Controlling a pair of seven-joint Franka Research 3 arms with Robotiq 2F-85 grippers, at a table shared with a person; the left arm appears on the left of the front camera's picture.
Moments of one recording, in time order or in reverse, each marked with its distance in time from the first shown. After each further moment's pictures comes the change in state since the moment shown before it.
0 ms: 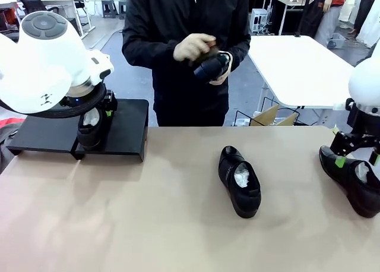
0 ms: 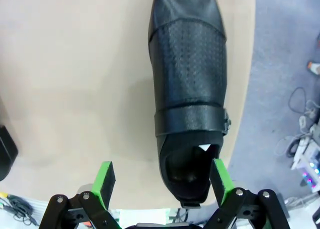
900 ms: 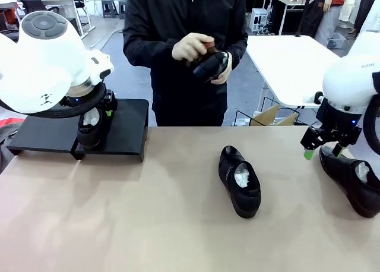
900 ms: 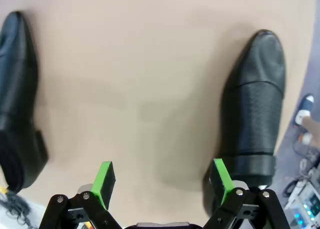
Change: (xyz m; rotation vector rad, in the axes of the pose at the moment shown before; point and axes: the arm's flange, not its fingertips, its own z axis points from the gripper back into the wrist) left arm 0.000 0.000 0.000 0.000 0.000 0.000; right arm 0.020 0.061 0.006 0.059 -0.132 0.150
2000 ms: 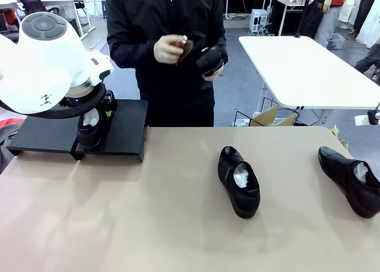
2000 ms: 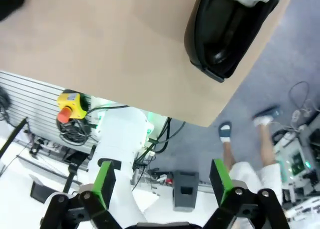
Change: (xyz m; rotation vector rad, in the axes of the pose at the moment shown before) left arm 0.000 0.000 0.000 0.000 0.000 0.000; right arm -0.123 -0.059 0.059 0.053 0.405 0.170
